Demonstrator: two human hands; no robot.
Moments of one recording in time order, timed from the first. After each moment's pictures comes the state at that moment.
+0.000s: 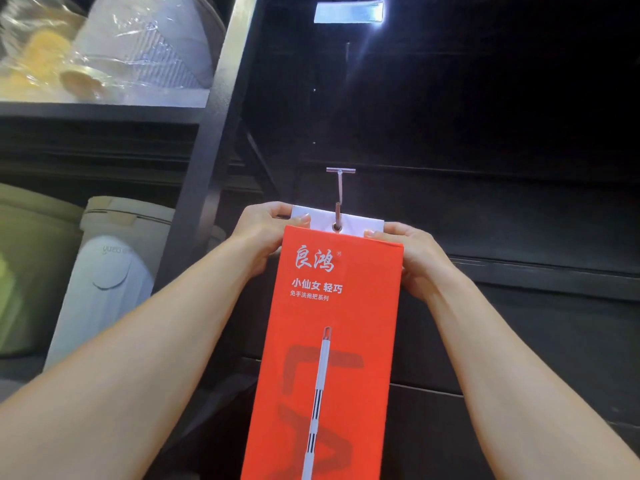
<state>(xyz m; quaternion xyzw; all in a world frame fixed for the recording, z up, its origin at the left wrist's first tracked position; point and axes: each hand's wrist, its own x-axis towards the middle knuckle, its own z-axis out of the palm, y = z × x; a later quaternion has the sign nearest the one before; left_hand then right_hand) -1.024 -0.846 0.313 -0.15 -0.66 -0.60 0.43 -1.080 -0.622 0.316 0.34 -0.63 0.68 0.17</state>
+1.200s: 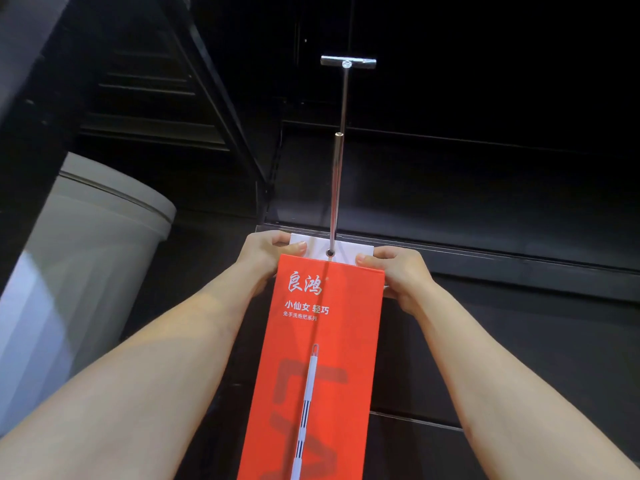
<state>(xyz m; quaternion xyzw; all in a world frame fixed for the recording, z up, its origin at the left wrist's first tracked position) -1.235 -0.863 0.299 -0.13 -0.66 -0.63 0.38 -1.262 -0.637 0.313 0.25 -0.72 0.62 0.22</state>
